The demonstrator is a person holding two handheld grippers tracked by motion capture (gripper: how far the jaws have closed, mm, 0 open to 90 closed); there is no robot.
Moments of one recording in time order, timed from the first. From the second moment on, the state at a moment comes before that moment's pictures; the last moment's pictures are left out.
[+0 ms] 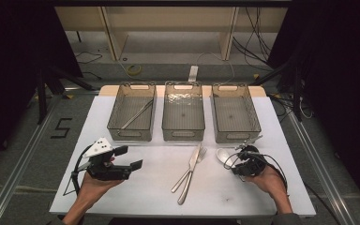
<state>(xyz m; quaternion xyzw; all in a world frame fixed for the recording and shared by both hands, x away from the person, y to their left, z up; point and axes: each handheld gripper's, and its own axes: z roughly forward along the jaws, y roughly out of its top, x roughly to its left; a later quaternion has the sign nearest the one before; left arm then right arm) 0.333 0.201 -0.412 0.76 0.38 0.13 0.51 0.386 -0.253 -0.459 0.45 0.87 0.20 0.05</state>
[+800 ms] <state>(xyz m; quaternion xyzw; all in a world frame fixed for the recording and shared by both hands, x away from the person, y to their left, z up) 0.332 0.206 -0.409 0.74 0.38 0.11 0.54 0.394 -0.242 -0.415 0.43 0.85 0.30 0.08</state>
